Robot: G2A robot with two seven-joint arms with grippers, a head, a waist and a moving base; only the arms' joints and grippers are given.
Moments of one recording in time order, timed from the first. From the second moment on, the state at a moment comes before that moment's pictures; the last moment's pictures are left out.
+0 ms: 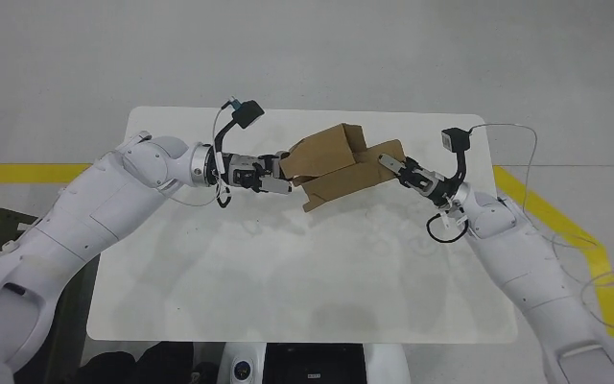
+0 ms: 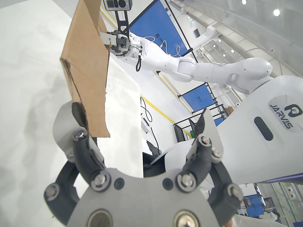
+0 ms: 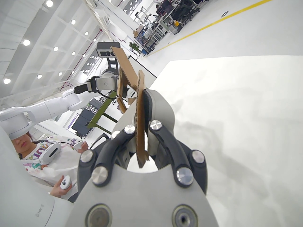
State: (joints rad) left arm 0.33 -0.83 -0.35 -1.27 -0.70 -0.88 -0.94; right arm -0.83 -1.01 0.95 -1.10 0.23 -0.96 0.53
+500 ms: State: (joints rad) left arm 0.35 -0.82 -0.36 -1.29 -0.73 -0.83 -0.99; right arm -0.84 -1.02 0.98 -1.08 0.18 -0.95 0.48
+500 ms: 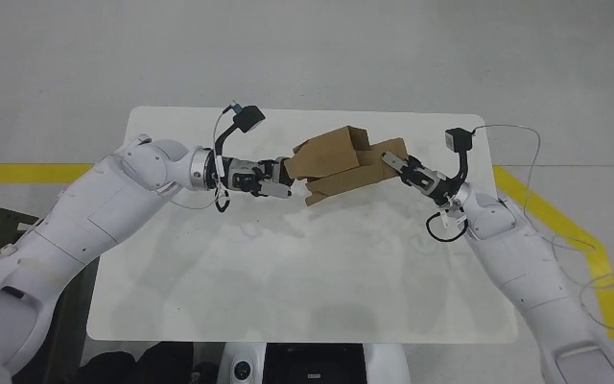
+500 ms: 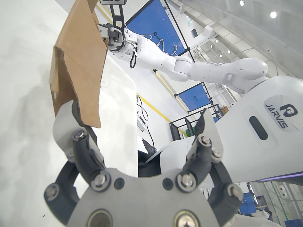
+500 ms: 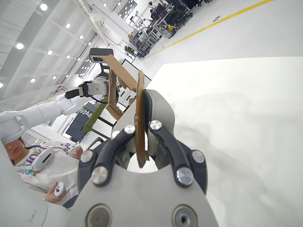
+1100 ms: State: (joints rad) left arm 0.35 -0.84 -0.39 -1.25 -0.76 -0.80 -1.02; right arm -0.86 -1.04 1.00 -1.10 0.15 -0.95 0.49
